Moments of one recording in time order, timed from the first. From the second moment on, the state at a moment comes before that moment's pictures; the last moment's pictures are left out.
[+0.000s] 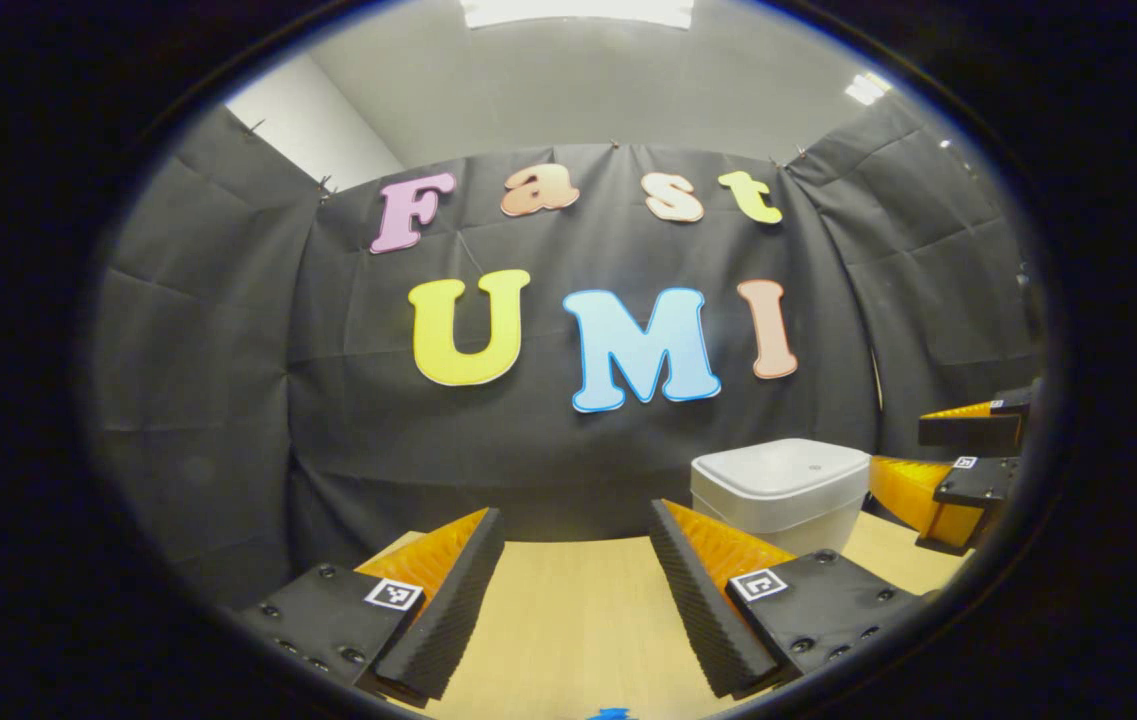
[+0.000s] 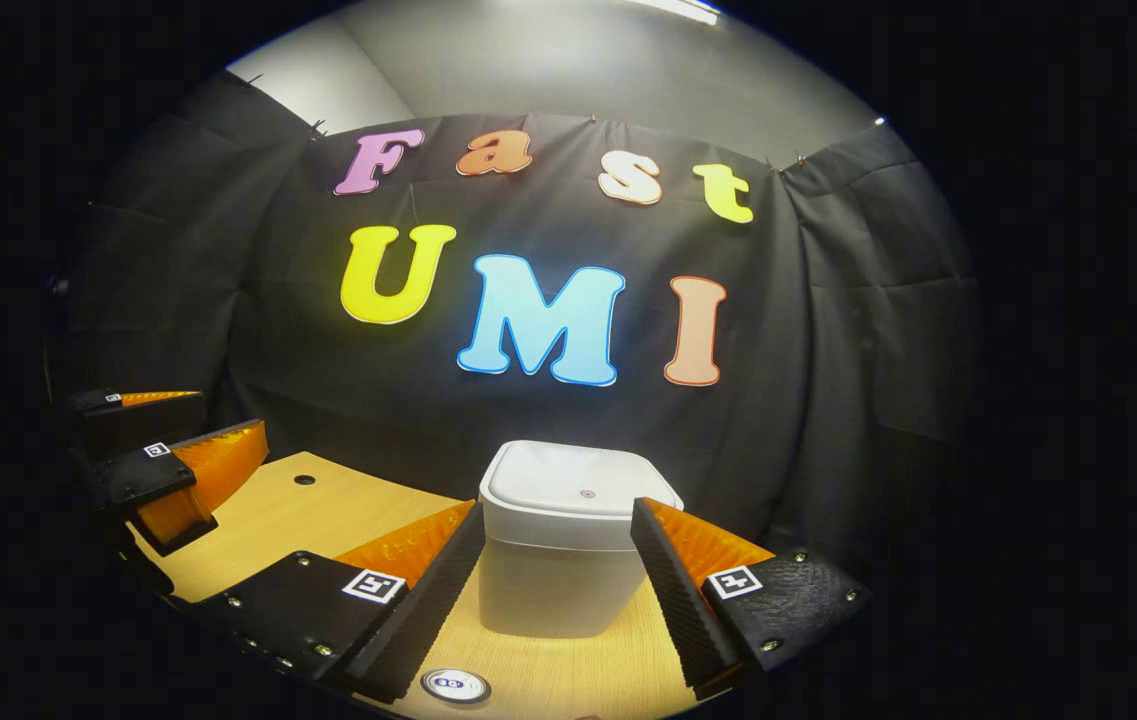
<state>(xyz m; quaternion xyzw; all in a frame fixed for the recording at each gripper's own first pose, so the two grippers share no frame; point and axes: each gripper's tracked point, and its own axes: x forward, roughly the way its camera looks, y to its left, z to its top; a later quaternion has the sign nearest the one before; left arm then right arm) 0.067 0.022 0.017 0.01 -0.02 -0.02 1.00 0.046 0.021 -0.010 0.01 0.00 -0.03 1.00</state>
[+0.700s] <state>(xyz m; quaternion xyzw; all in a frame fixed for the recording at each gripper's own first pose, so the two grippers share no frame) 0.083 0.015 -0.001 0.00 0.00 -0.02 1.00 0.066 0.012 -0.023 0.03 0.01 -0.03 1.00</state>
